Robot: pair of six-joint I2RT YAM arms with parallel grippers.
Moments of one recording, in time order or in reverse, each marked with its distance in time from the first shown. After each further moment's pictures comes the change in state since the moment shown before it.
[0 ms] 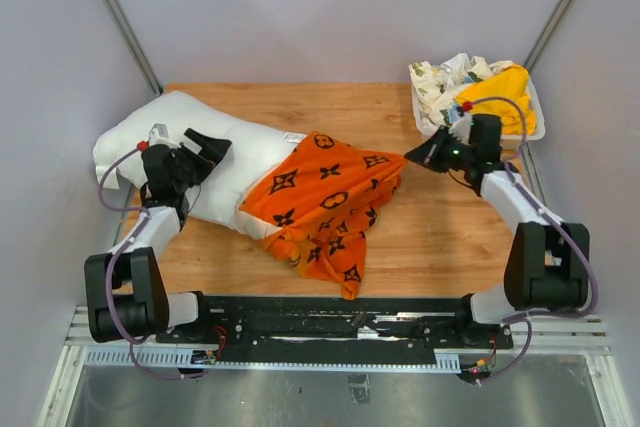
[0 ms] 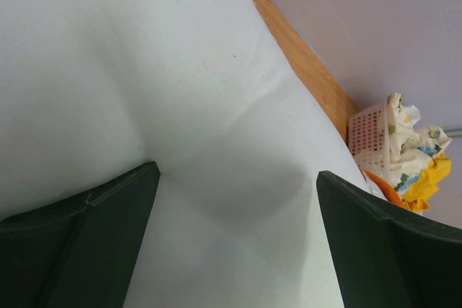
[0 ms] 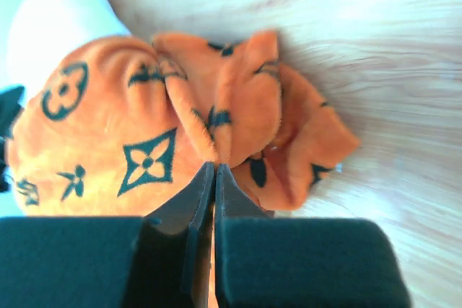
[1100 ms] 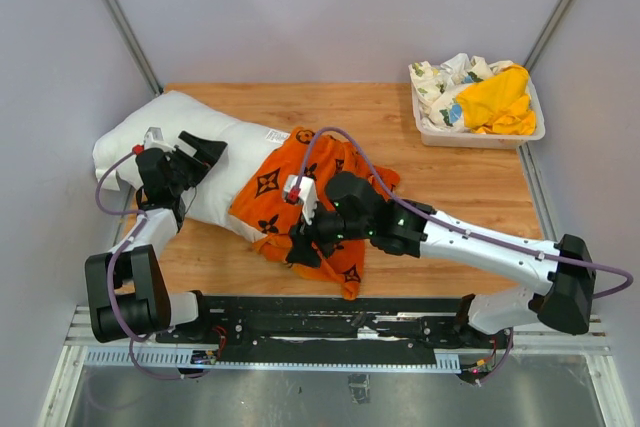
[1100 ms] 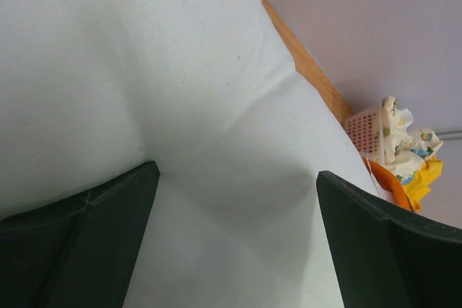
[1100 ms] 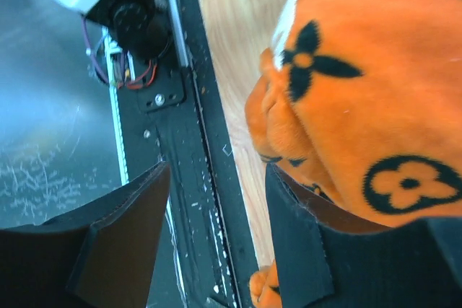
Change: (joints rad) left arm 0.061 0.009 -0.033 0.058 0.079 -0.021; right arm 1.052 -0.177 0.192 -0.264 0.300 -0.457
